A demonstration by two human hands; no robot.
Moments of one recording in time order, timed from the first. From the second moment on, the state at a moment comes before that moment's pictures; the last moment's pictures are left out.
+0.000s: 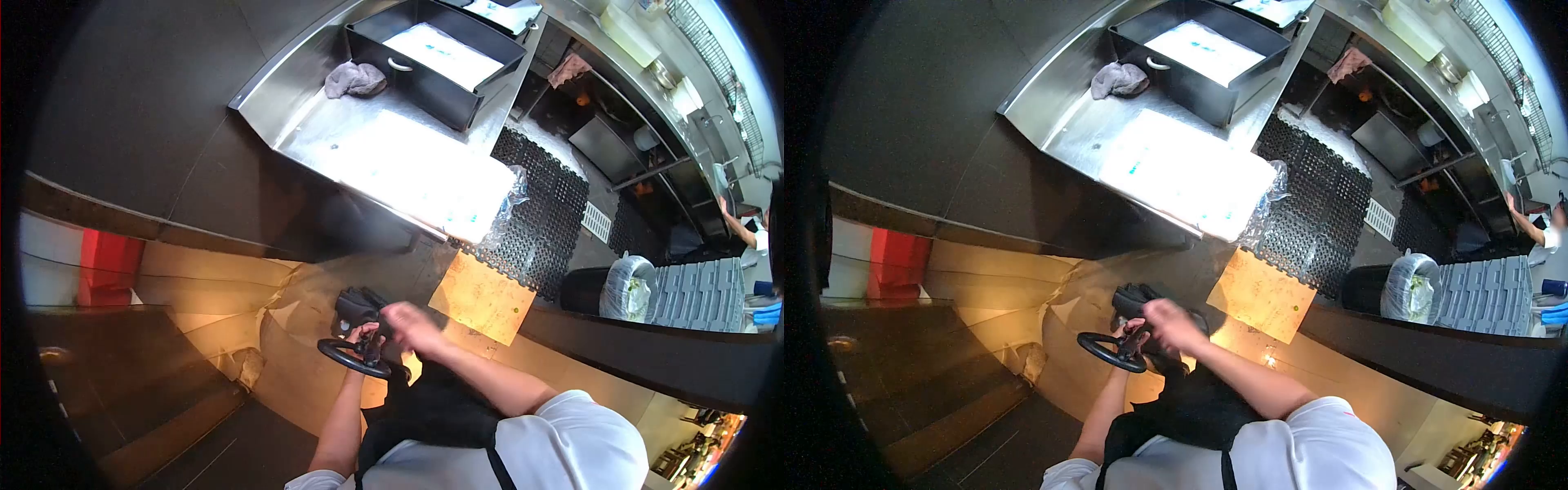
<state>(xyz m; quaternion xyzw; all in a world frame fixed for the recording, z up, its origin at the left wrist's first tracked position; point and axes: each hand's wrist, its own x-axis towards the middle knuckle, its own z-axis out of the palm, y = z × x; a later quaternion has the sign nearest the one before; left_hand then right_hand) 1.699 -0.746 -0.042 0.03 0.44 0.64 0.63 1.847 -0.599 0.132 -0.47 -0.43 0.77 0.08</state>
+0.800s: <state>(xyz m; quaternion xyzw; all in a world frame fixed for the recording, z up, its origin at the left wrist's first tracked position) 1.695 -0.744 -0.008 0.37 0.59 0.61 0.39 1.910 -0.420 0.195 -0.46 -0.27 0.70 0.46</state>
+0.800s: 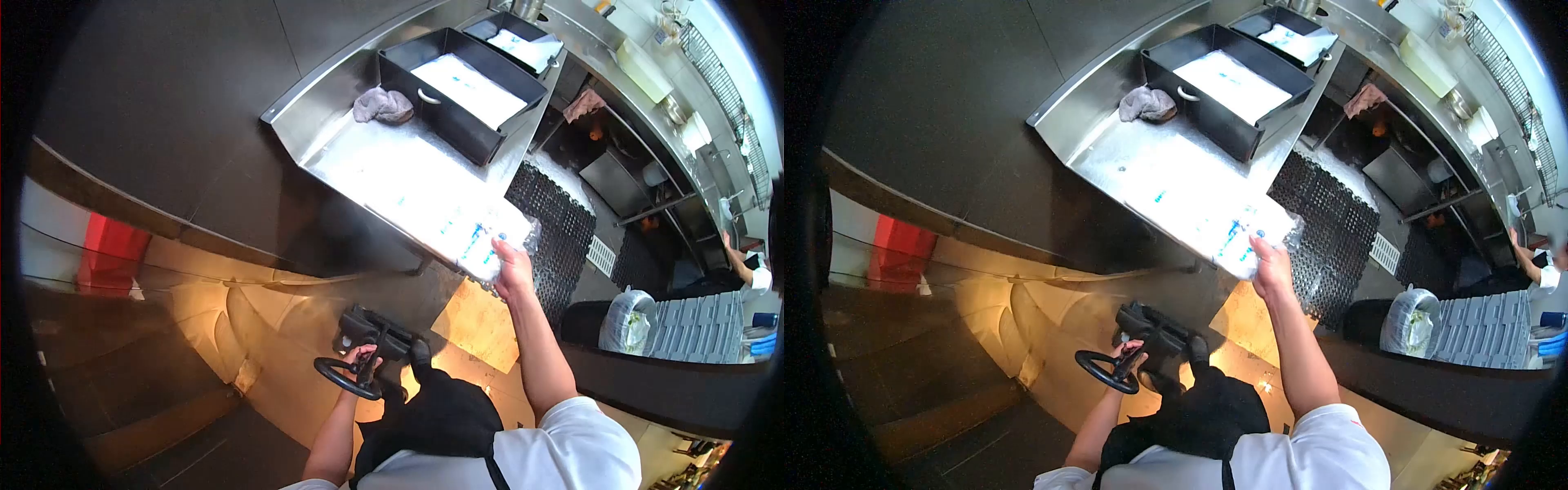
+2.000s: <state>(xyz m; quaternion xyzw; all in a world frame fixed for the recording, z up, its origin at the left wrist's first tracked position) 1.709 -0.735 0.012 0.34 0.58 0.63 0.39 1.967 -0.275 0.205 -0.42 -0.32 0.82 0.24</state>
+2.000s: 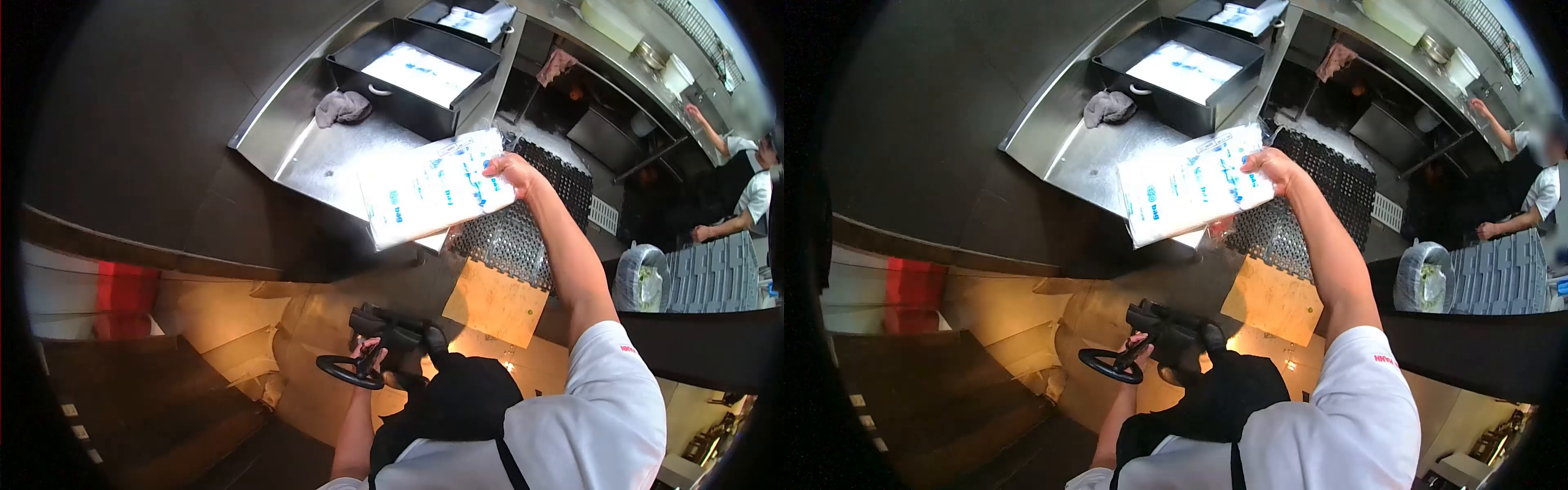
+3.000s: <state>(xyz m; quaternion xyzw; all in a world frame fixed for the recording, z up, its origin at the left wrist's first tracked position) 1.706 -0.735 0.015 0.38 0.59 0.61 0.37 2.003 -0.324 0.210 -0.35 -0.19 0.85 0.34</state>
